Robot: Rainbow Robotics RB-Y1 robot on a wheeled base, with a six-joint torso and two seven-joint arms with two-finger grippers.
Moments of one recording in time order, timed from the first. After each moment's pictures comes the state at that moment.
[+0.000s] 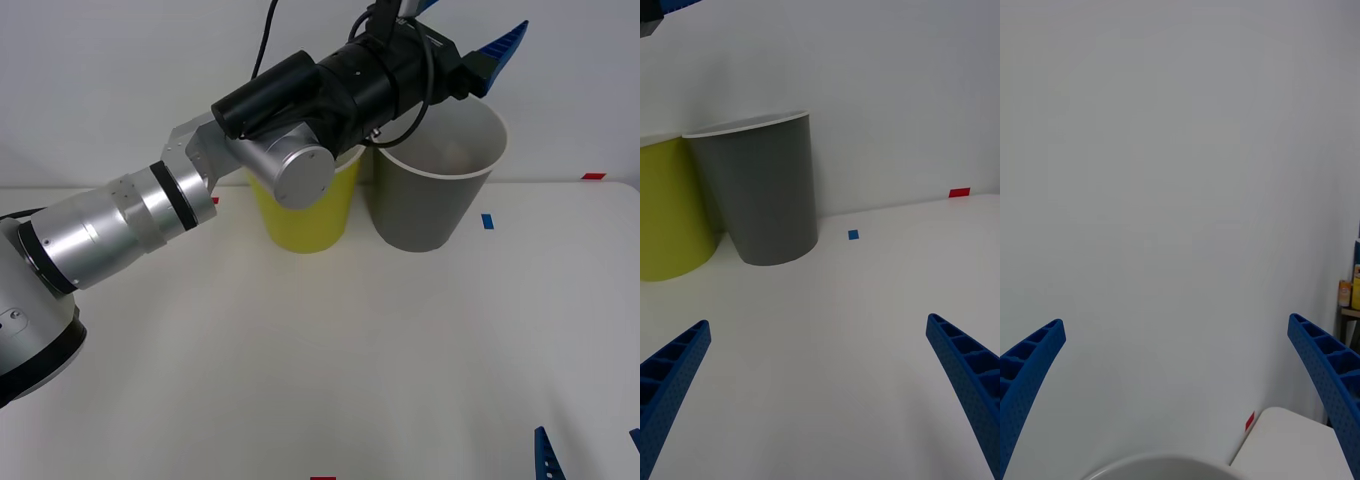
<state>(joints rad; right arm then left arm) 1.11 -0.40 0.25 -2.08 -0.23 -0.71 1.47 -1.14 0.42 -0.90 -1.28 1.12 -0.18 -1.70</state>
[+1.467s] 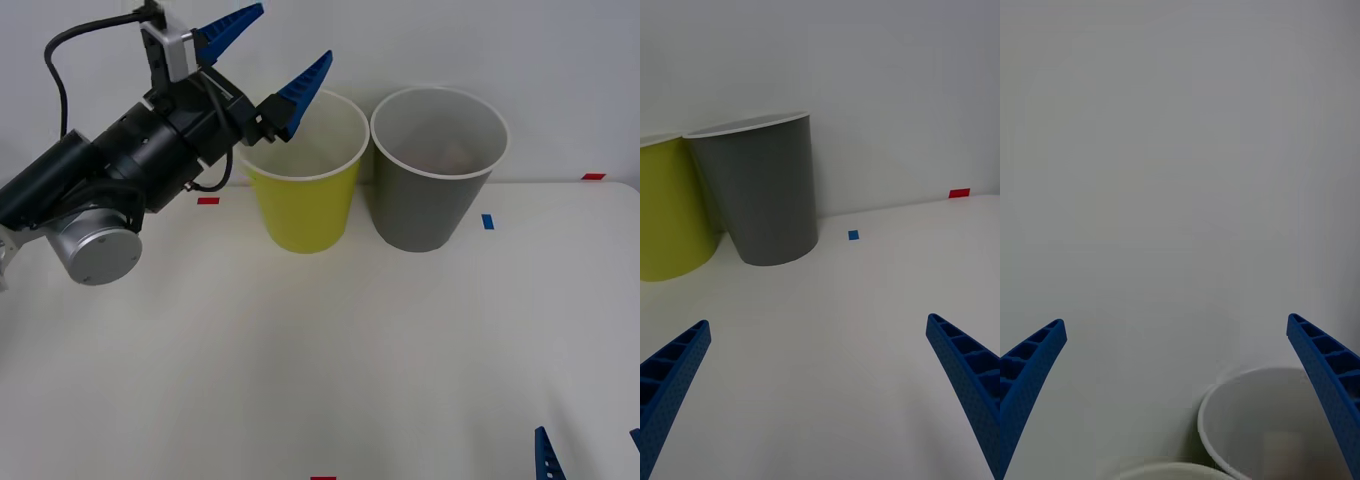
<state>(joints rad) 1.11 -0.40 0.25 -2.08 -0.23 -0.71 1.47 -0.77 0.99 -0.88 -1.73 1.11 -0.49 -1.71</state>
